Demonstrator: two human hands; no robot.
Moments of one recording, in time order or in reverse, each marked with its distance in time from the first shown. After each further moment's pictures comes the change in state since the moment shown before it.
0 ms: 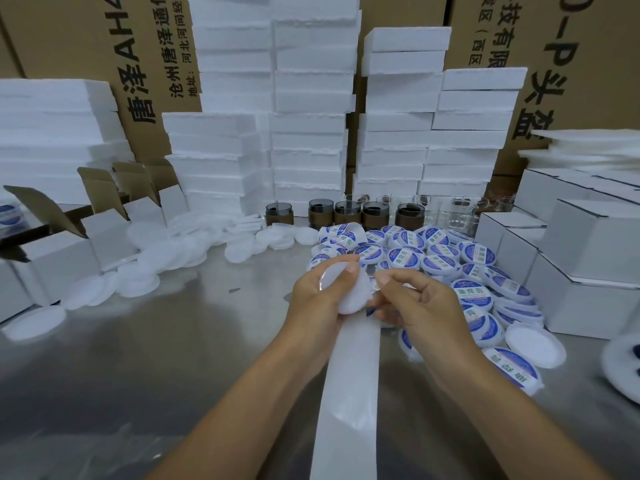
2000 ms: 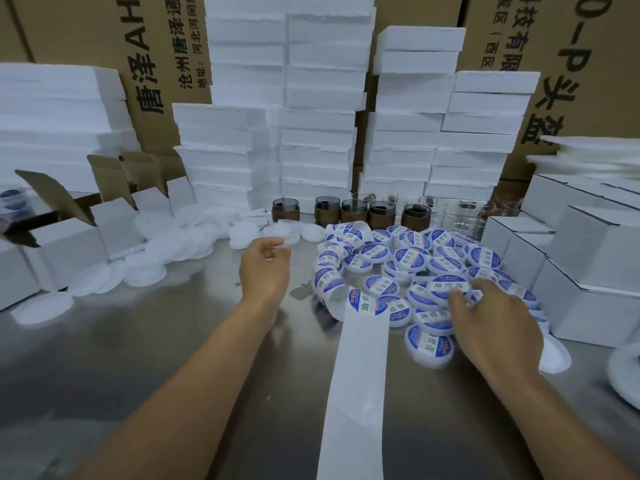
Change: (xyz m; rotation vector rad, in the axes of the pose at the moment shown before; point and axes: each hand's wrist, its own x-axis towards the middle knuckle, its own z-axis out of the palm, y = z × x) left_hand 0.067 0.009 -0.069 0.512 0.548 0.195; right_hand 0.022 0.025 -0.060 -1.166 0.486 -0.154
